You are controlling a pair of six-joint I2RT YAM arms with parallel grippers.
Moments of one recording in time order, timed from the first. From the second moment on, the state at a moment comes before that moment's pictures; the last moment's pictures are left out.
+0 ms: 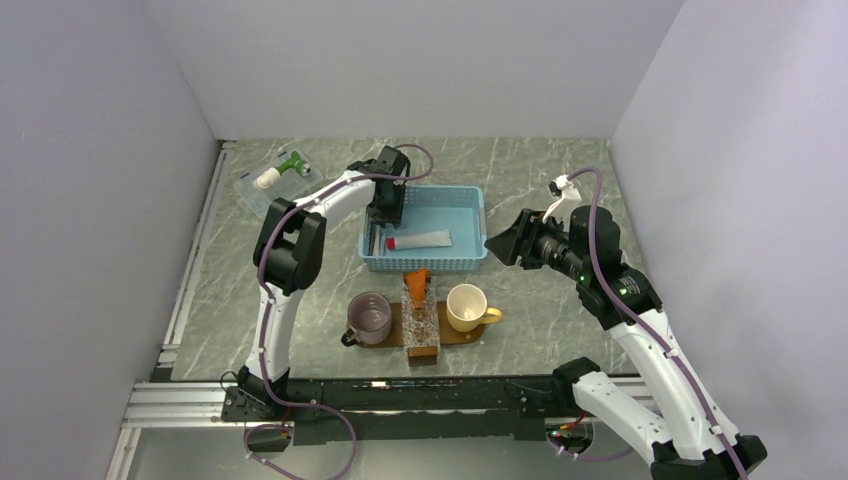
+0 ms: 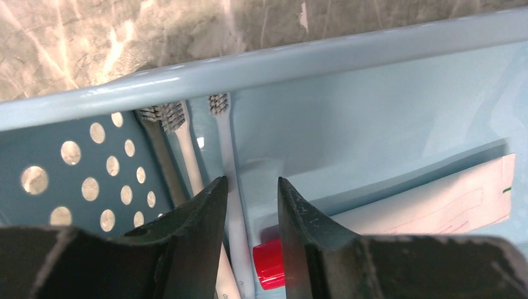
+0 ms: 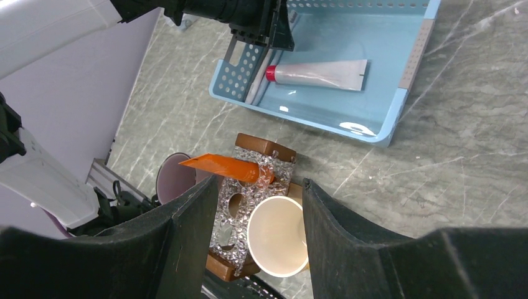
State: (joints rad) left arm -0.49 2.23 1.79 -0.70 -0.07 -0.34; right arm 0.38 0.79 0.93 -0.53 -0.27 0.51
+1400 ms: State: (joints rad) left arm -0.50 2.14 1.72 -0.65 -0.05 -0.34; right arm 0.38 0.81 0.93 -0.53 -0.29 0.51
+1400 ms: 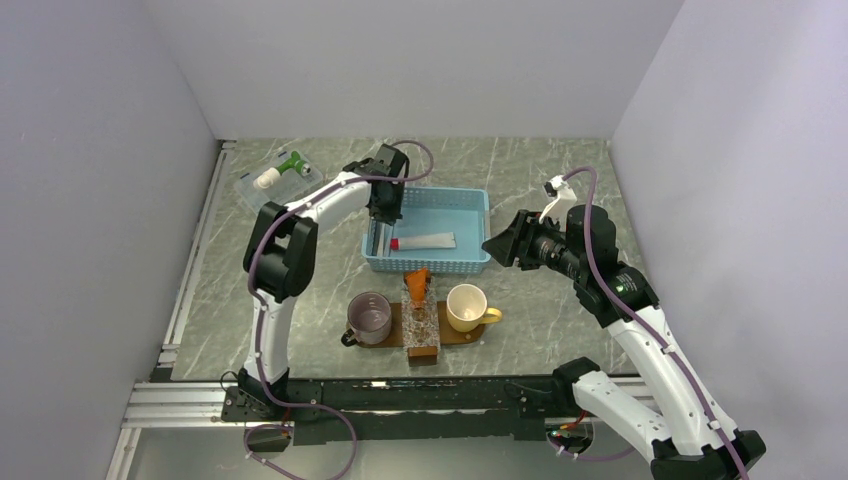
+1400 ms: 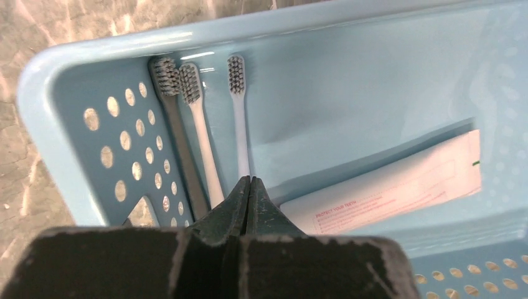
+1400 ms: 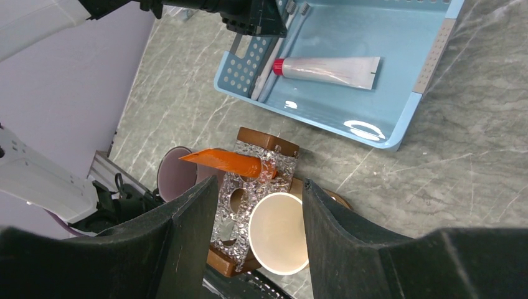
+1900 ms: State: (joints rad) left arm -0.50 2.13 1.75 -0.67 -0.10 -0.33; right arm 0.38 0.81 0.93 -0.53 -0.29 0.51
